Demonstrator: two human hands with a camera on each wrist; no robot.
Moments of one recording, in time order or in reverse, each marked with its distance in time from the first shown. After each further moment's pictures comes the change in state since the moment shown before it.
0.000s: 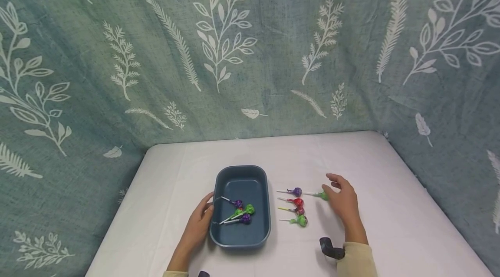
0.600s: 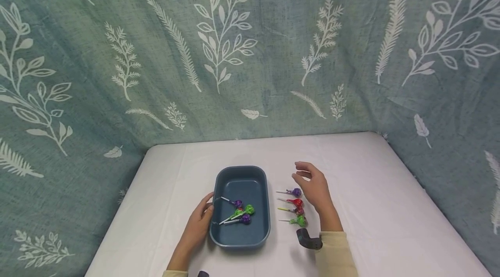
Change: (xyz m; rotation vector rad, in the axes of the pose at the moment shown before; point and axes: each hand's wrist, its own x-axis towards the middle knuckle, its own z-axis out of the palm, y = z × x) left_hand 0.001 0.002 0.000 0.010 0.003 0.002; right_hand -0.001 -0.070 0.029 0.193 -0.117 -0.172
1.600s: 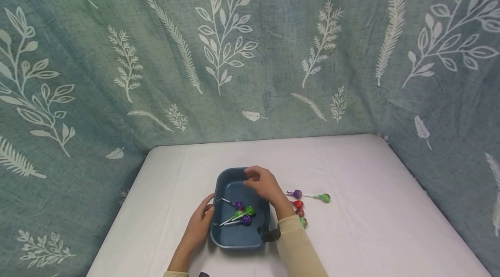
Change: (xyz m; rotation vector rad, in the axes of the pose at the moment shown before) left_hand 0.000 0.001 0.000 0.004 0.005 -0.002; right_hand 0.023 -0.036 0.106 0.087 -0.351 -0.054
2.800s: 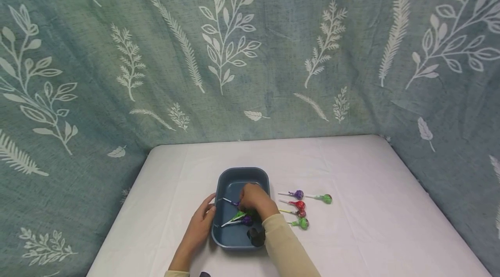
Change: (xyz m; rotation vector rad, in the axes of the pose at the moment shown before) left_hand 0.000 -0.001 -0.003 -0.015 -0.016 -0.002; right_hand 0.010 0.002 0.046 -0.534 -0.233 0.088
